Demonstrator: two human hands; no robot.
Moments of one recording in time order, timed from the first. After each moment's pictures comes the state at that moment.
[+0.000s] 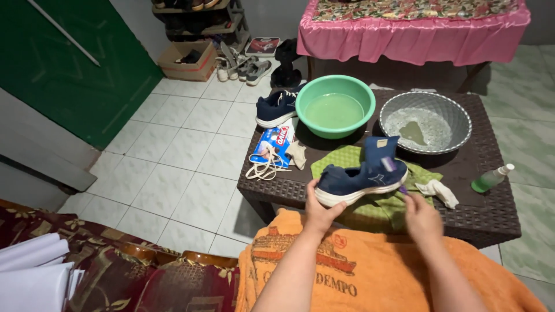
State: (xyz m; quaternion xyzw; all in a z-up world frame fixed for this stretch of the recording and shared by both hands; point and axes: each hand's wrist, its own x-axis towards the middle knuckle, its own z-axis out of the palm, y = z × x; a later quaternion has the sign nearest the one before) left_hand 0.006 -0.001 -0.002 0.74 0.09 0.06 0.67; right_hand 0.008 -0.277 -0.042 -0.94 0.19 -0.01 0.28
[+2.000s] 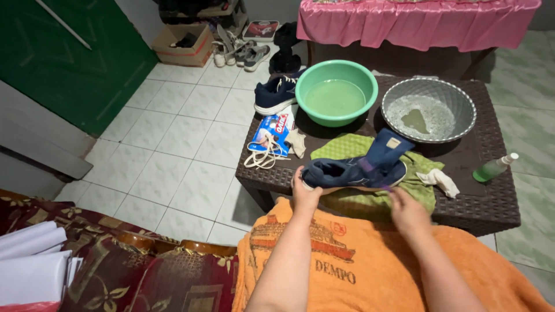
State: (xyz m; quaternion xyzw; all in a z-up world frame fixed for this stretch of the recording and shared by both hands) left_hand 0.031 0.025 -0.038 0.77 0.24 0.05 0.59; right_hand 0.003 -0.264 -0.053 -0.94 0.16 0.03 0.29
